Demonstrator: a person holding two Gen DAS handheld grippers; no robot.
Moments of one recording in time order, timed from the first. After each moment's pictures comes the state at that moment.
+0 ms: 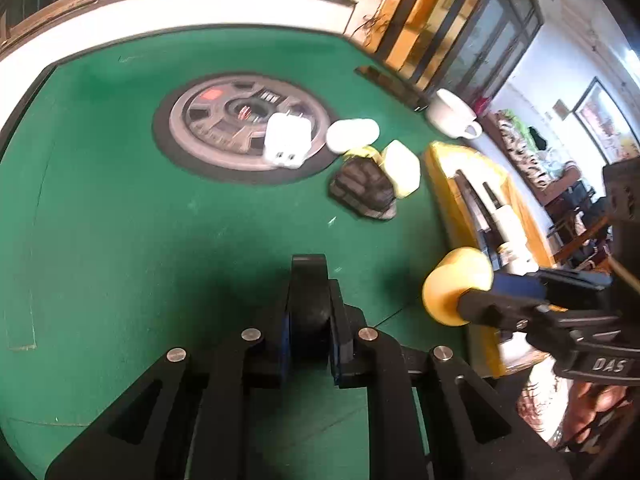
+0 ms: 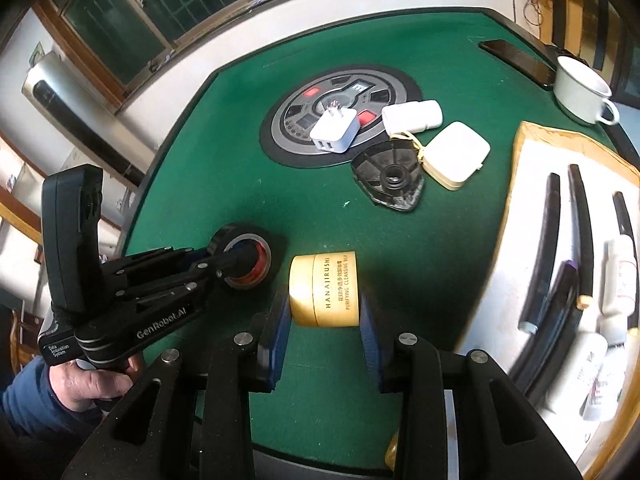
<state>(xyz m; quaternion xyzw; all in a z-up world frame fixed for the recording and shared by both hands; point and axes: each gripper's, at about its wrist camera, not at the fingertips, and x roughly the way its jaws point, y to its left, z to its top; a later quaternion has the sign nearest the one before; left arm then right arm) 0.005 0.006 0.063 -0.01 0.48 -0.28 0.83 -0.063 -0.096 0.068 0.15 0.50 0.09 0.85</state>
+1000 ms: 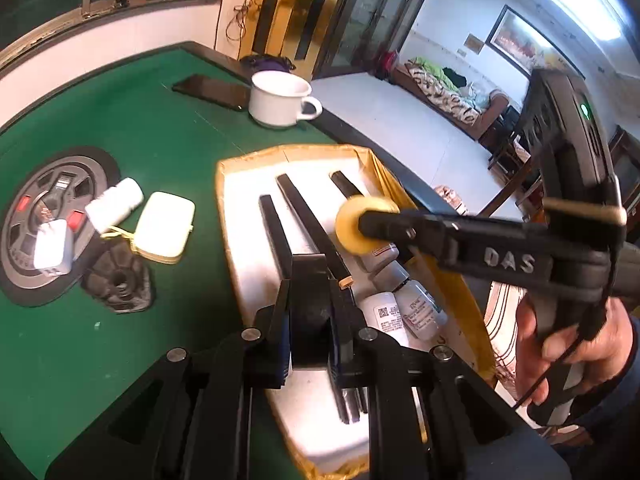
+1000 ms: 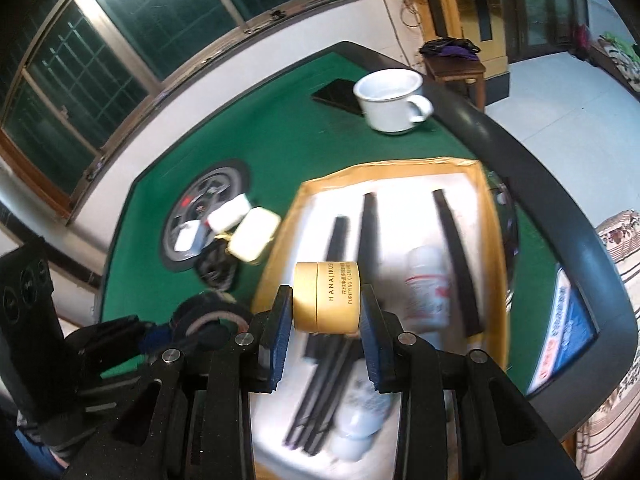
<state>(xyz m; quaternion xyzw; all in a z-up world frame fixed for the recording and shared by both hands) -0.026 -0.187 0.097 0.08 0.46 -0.43 0.77 -0.094 -0.274 0.087 0.24 0.44 -0.06 0.87</state>
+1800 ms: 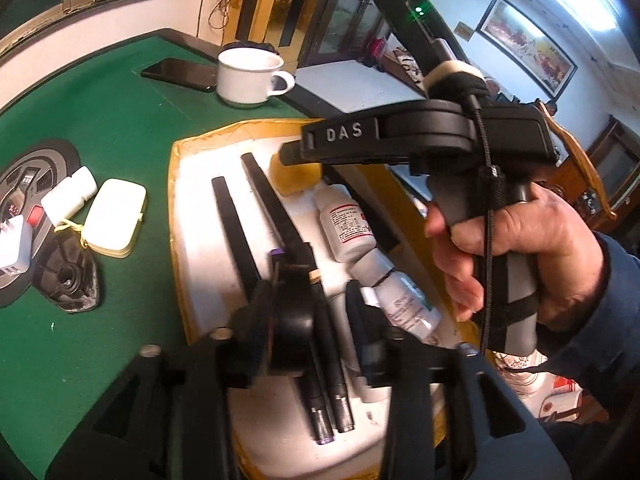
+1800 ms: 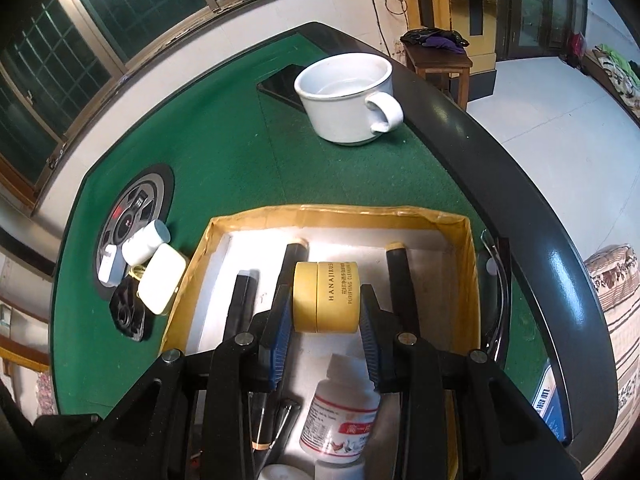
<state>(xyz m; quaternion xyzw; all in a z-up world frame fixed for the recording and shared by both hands) -0.045 -0.211 0.084 0.08 0.47 -0.45 0.76 -0.031 -0.324 0.056 0.22 0.47 -0.08 0.85</state>
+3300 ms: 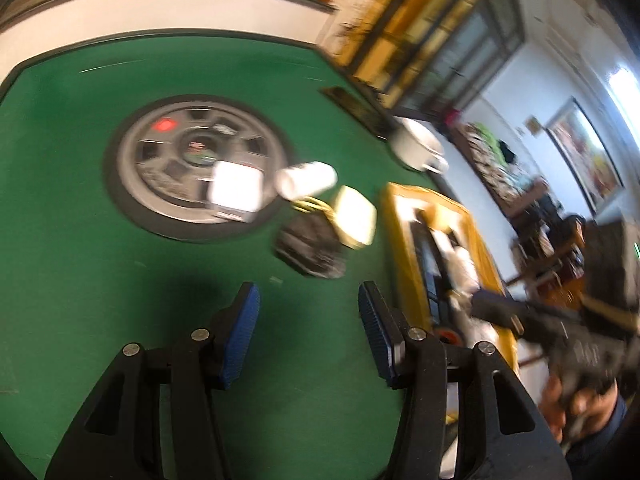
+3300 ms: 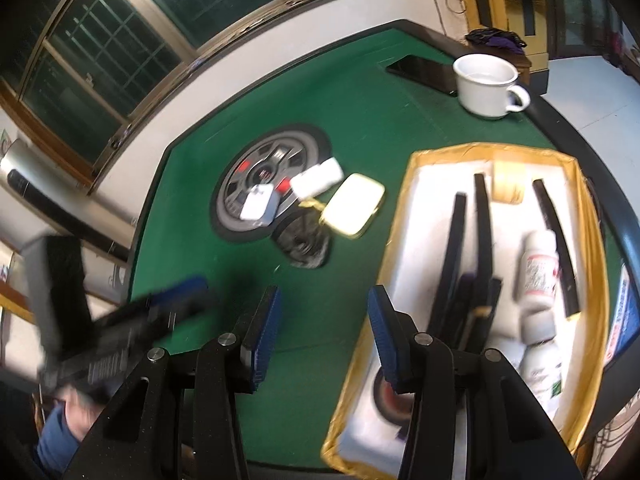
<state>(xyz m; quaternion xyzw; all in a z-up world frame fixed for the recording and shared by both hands) 0.051 -0.014 0.090 -0.06 0.50 -0.31 0.81 -0.071 -0.170 0.098 0.24 0.47 0.01 0.85</state>
